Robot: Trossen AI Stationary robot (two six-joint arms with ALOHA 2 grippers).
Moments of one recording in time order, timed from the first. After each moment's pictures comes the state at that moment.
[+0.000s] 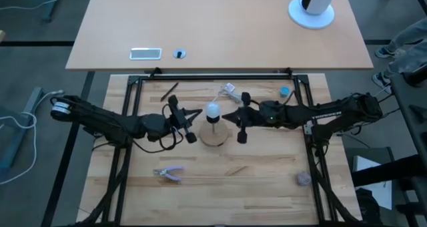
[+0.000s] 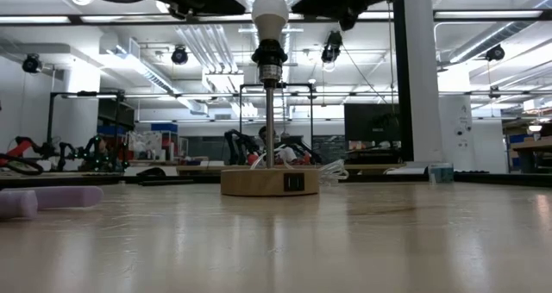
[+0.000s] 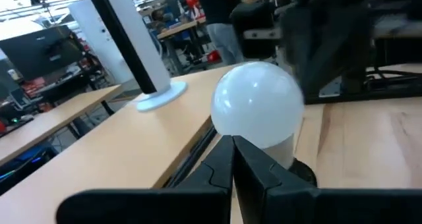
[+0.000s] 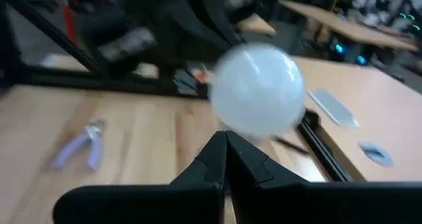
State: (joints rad) left arm -0.18 1.20 0.72 0.41 -0.72 0.28; right arm 0.03 1.31 0.88 0.22 0.19 -0.15
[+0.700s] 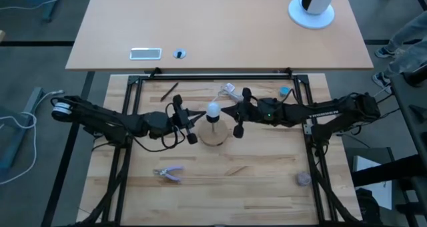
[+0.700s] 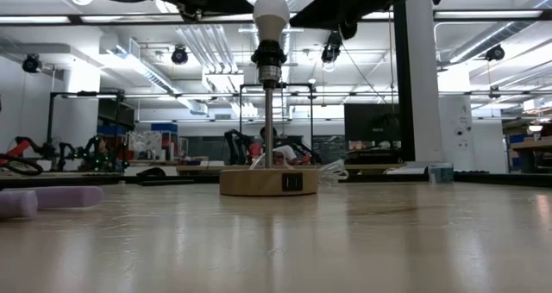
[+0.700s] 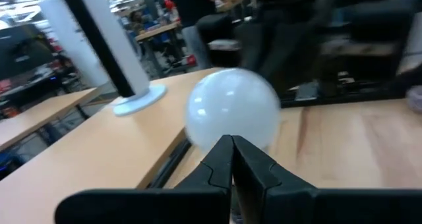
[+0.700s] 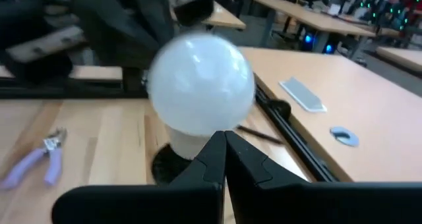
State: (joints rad) left arm -0.15 1.23 0.74 0.39 -0.59 0.25; right arm 0.00 1.35 0.88 0.27 0.25 -0.12
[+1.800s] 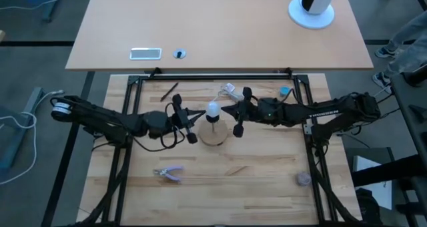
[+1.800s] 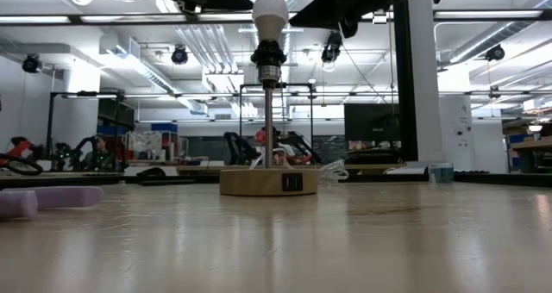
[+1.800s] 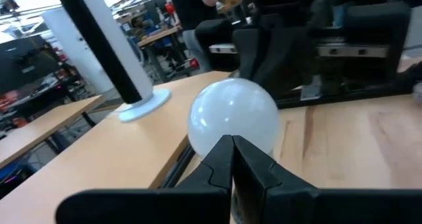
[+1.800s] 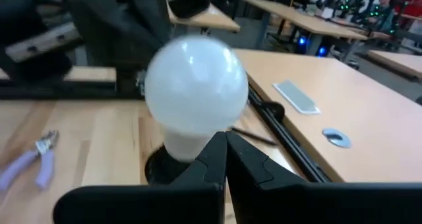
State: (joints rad) left arm -0.15 1.22 0.76 0.38 -0.59 0.31; right arm 0.01 1.34 0.88 0.28 0.28 -0.13
